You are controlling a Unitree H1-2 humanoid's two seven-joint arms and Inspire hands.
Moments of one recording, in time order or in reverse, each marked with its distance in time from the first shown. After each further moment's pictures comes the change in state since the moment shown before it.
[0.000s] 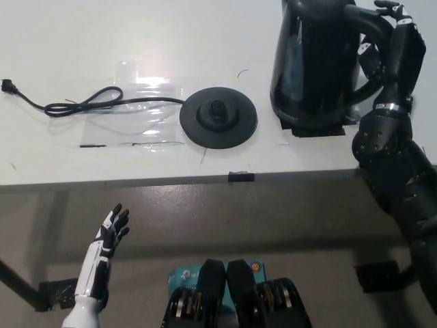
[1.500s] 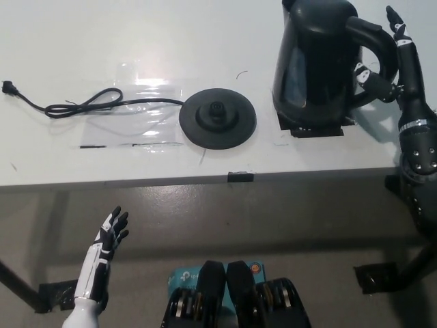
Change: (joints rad) left_arm -0.003 -0.002 0.006 0.001 -0.001 0.001 -0.001; right_arm 0.244 -0.100 -0.067 -0.488 0.282 0.042 0.640
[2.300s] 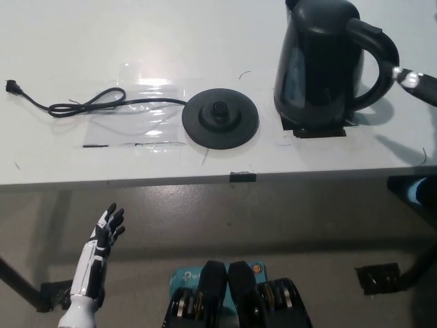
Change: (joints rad) left_arm -0.007 0.001 0.018 0.000 -0.013 0.000 -0.011; right_arm 0.232 -0.001 -0.212 -0.543 0.110 0.081 0.132
